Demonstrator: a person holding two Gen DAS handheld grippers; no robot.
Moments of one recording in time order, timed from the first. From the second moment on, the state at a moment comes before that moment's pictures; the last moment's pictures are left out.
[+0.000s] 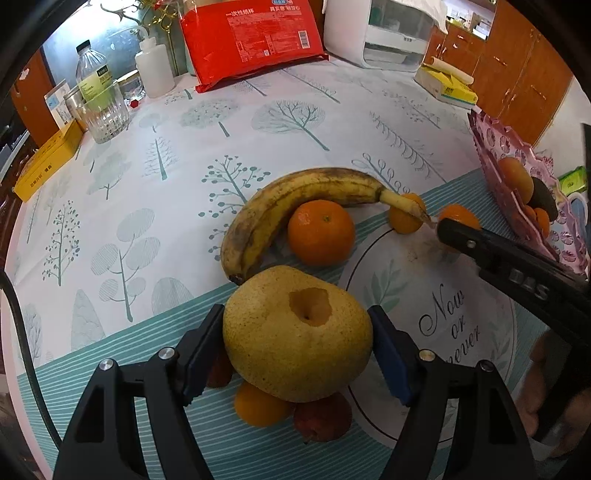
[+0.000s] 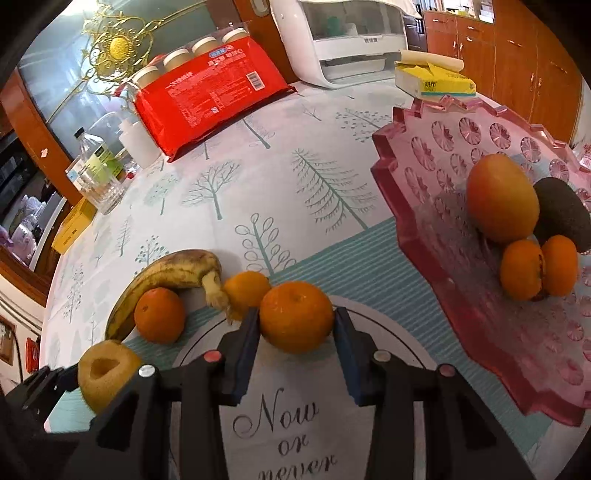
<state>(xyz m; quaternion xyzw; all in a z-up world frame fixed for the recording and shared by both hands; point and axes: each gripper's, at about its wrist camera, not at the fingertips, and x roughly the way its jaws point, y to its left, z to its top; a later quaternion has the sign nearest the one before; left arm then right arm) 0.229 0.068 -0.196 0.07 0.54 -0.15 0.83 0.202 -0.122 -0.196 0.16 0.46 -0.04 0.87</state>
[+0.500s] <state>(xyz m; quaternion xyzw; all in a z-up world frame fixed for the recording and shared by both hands) 0.221 0.069 -0.179 0.06 0.52 -0.16 0.84 0.161 -0.124 -0.164 0.16 0.45 -0.02 0.88</state>
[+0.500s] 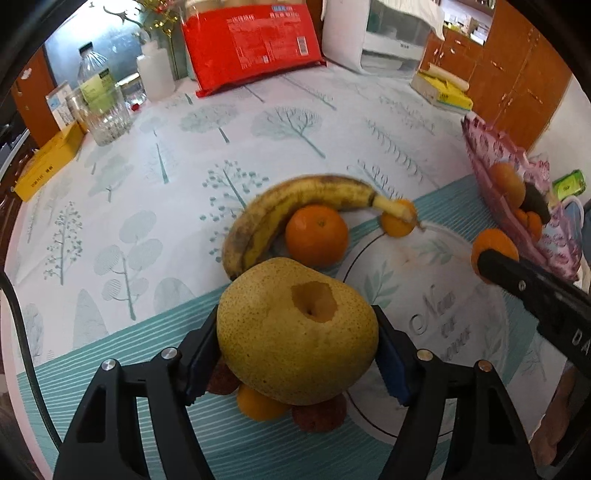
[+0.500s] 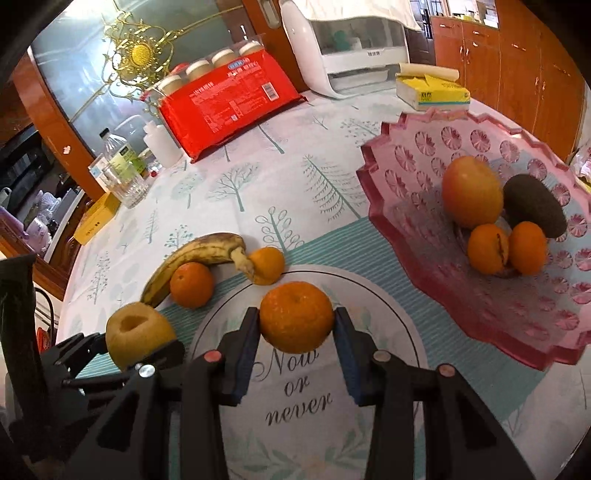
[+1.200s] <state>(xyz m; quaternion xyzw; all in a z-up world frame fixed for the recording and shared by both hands) 0.170 -0.044 -0.029 0.01 0.44 -0.21 0.88 0.097 -0.217 -0.032 0.12 0.34 0.00 0.93</state>
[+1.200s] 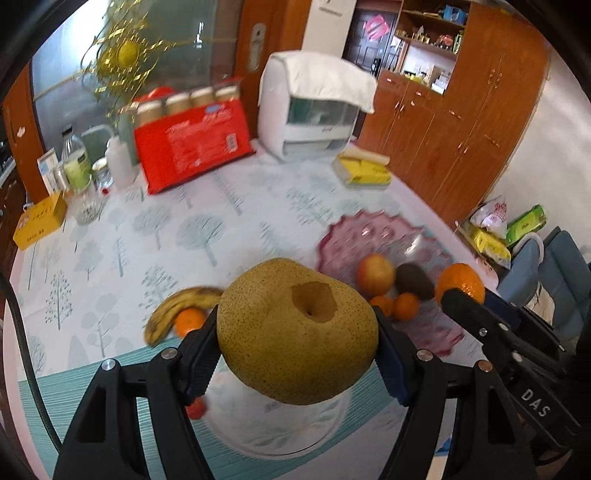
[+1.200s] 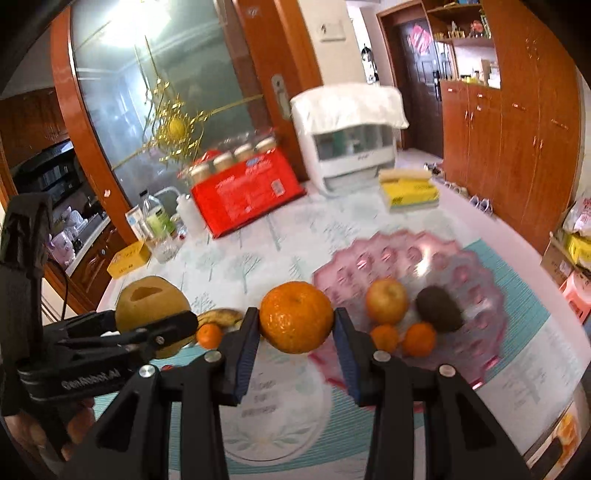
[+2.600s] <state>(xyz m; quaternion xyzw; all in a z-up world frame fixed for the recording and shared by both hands) 0.210 -0.227 -0.168 0.04 0.56 -0.09 0.82 0.248 -0.370 -0.162 0.05 0.53 0.07 0.85</state>
